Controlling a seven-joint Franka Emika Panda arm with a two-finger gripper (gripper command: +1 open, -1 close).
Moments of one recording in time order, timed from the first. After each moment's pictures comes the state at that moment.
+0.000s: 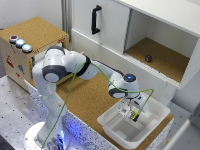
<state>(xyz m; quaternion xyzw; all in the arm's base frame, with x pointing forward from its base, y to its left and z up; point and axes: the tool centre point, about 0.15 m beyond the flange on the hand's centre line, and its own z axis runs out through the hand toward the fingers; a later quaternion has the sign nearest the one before) 0.365 -0.383 0.309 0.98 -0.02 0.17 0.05</state>
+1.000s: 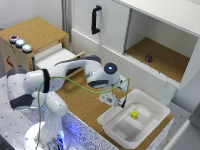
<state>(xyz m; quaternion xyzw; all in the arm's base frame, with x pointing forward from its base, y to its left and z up) 0.299 -0.131 0.430 0.93 0.26 0.25 -0.07</state>
